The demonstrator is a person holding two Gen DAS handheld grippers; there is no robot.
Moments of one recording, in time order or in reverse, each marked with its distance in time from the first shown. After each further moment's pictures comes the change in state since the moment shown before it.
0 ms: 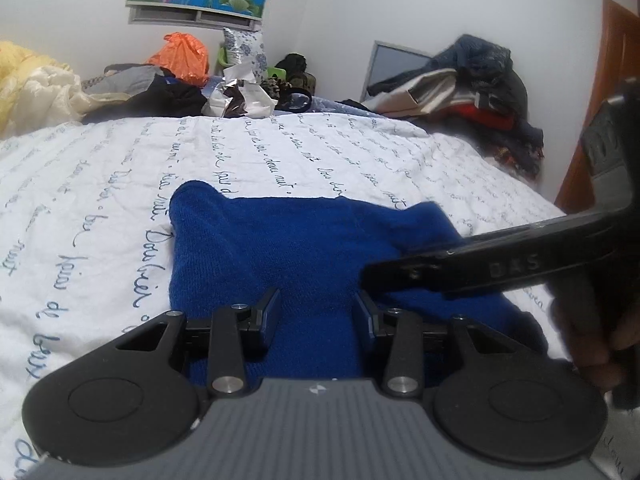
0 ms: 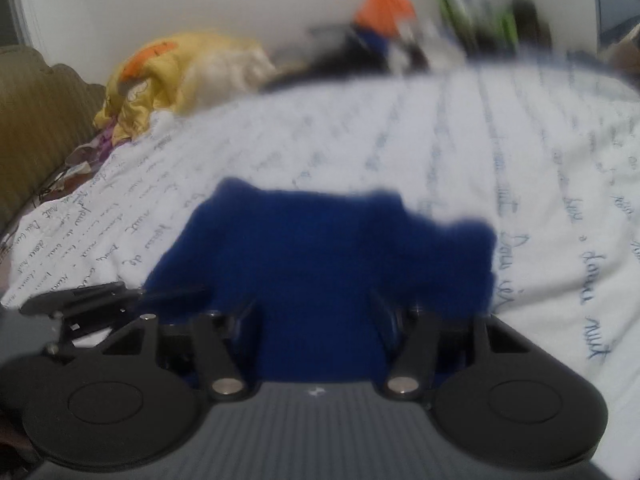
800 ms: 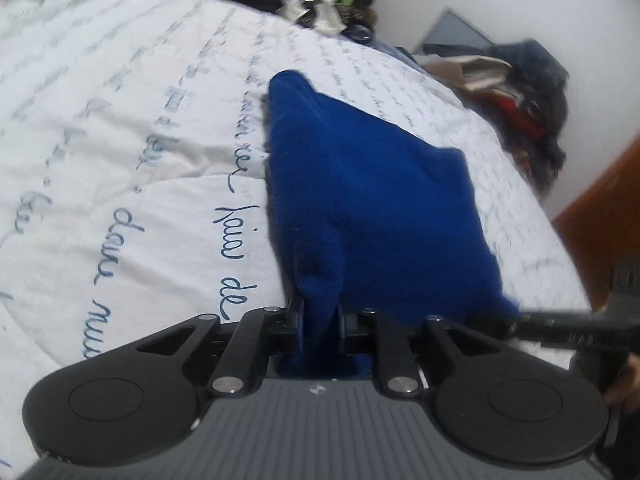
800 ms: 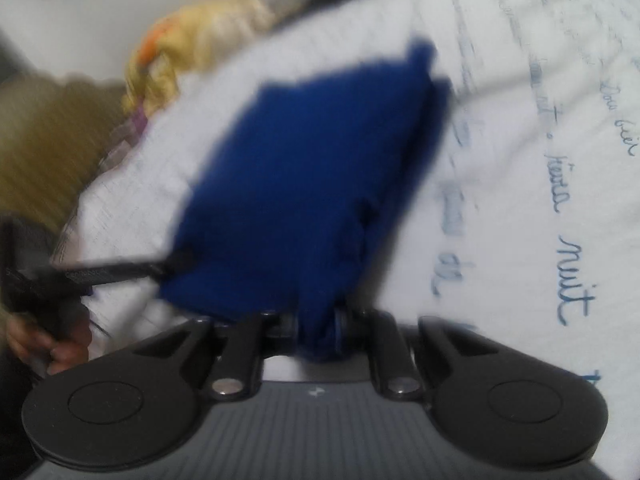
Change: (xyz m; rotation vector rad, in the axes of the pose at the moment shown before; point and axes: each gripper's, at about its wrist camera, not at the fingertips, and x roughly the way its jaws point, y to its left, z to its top) left arm -0.076 0.043 -0.035 -0.328 0.250 -0.030; right arm -0.078 -0.007 -0.083 0.175 0.164 0.174
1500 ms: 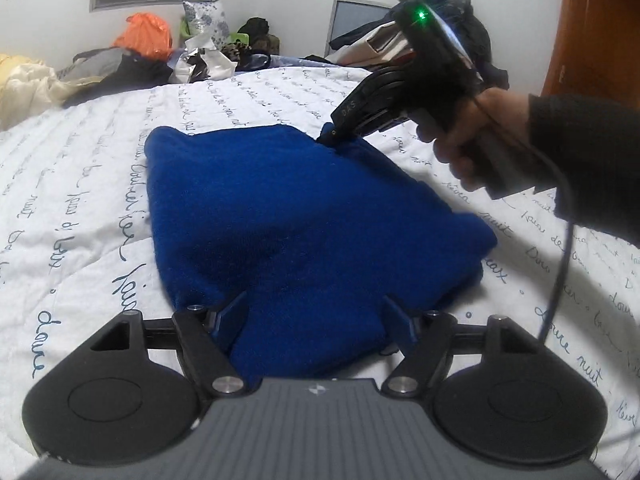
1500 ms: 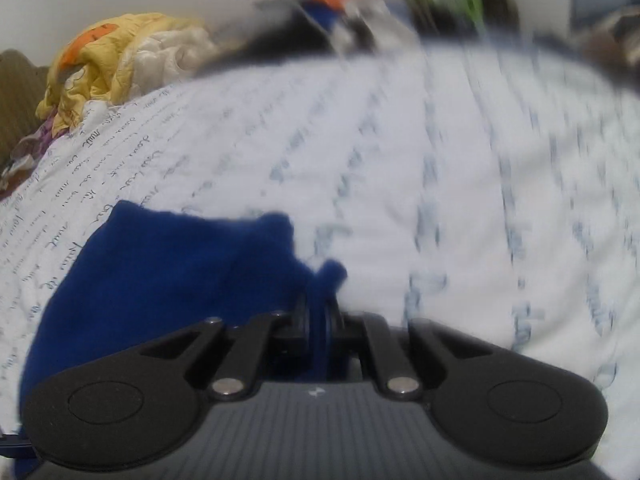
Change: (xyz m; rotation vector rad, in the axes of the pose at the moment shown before) left arm 0.022 -0.065 -0.036 0.423 -0.108 0.000; right arm 0.078 -0.030 0.145 -0.158 -0.094 -0.328
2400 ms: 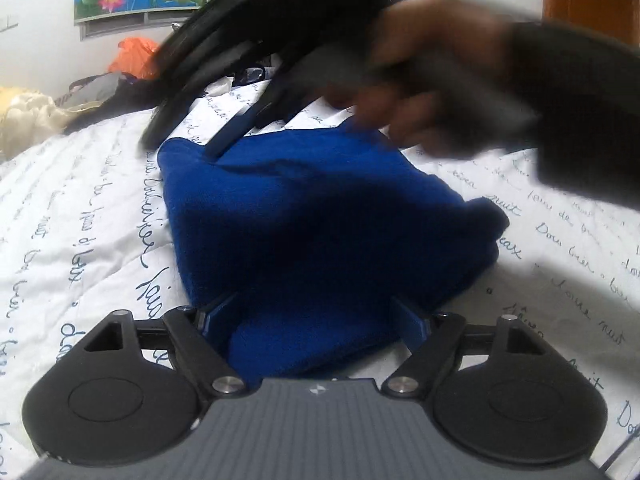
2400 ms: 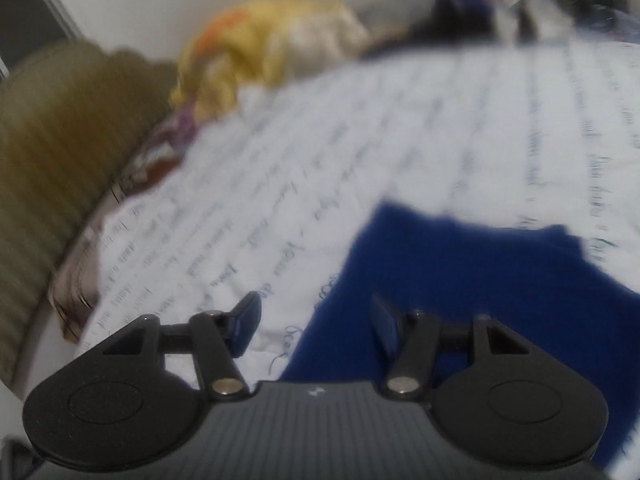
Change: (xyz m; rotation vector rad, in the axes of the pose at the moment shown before) left arm -0.007 0.004 -0.011 0.078 -0.040 0.024; right arm 0.006 0.131 0.035 -0.026 0.120 0.410
